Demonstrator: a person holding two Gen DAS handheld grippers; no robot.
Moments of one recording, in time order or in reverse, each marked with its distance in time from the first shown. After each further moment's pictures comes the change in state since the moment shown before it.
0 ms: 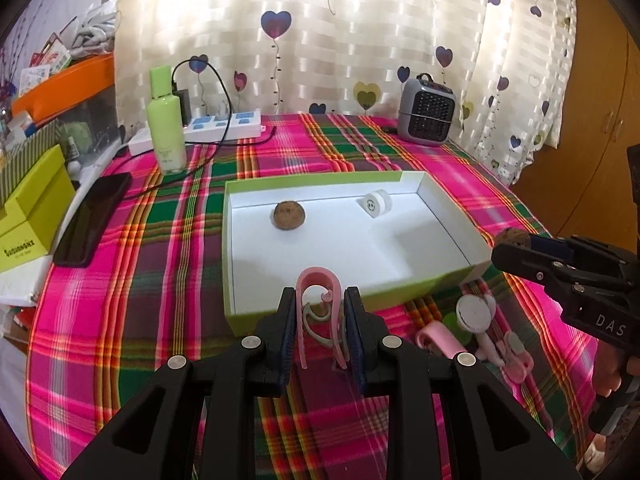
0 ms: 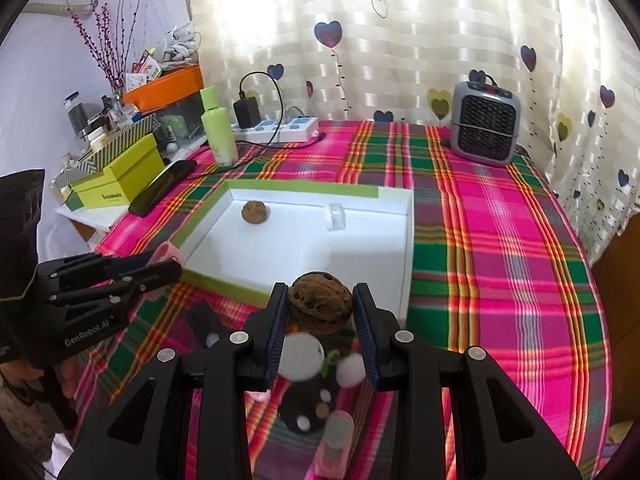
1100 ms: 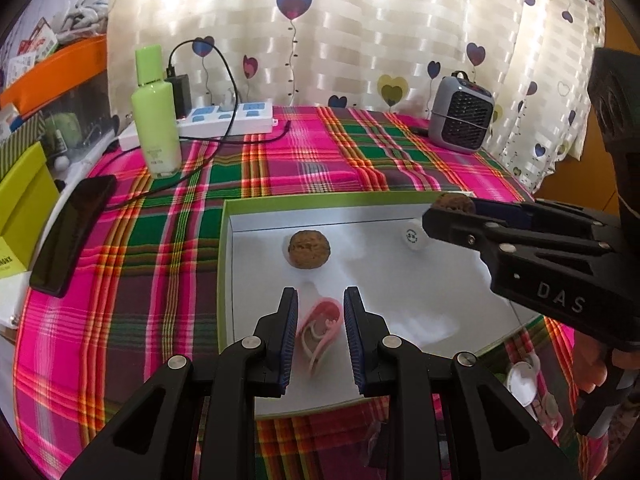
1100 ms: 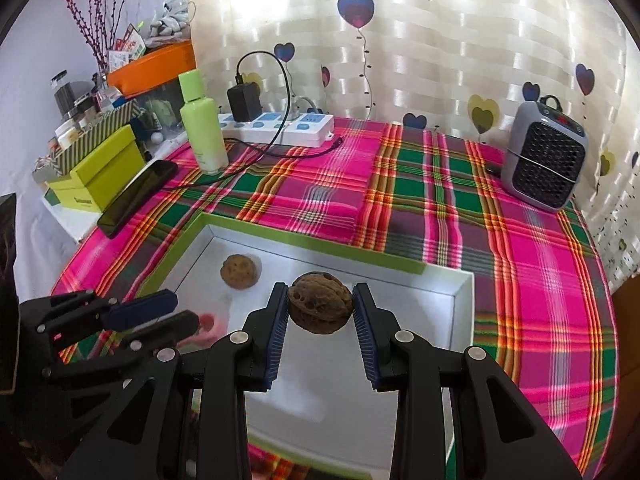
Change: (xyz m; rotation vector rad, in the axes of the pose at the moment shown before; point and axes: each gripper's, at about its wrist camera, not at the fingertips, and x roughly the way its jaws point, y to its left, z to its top) left arm 0.060 0.017 0.033 -0.044 0.039 0.029; right arm 0.093 0.011 0.068 -0.075 0.077 -0.003
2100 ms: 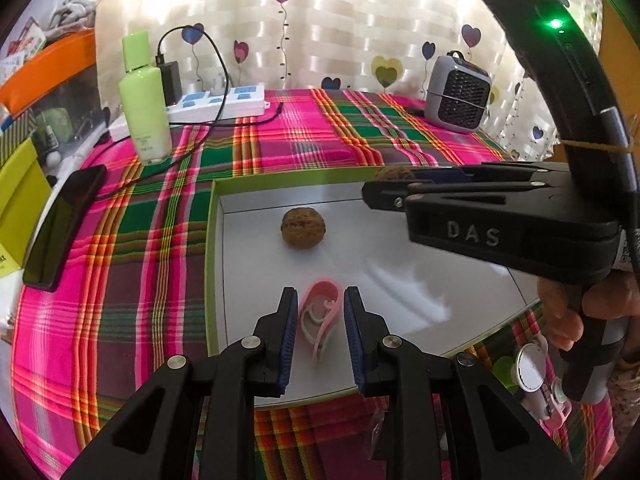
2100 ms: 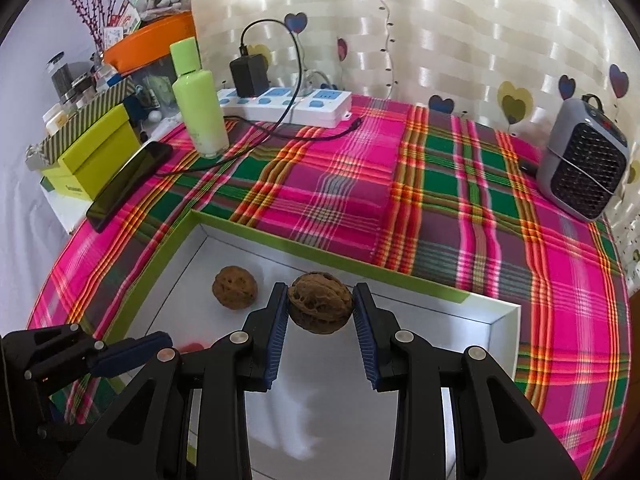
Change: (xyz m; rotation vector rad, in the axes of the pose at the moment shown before) left arm 0.007 -0.005 -0.006 0.030 0.049 -0.008; right arm 0.042 0.006 0.017 -0.038 0.092 0.034
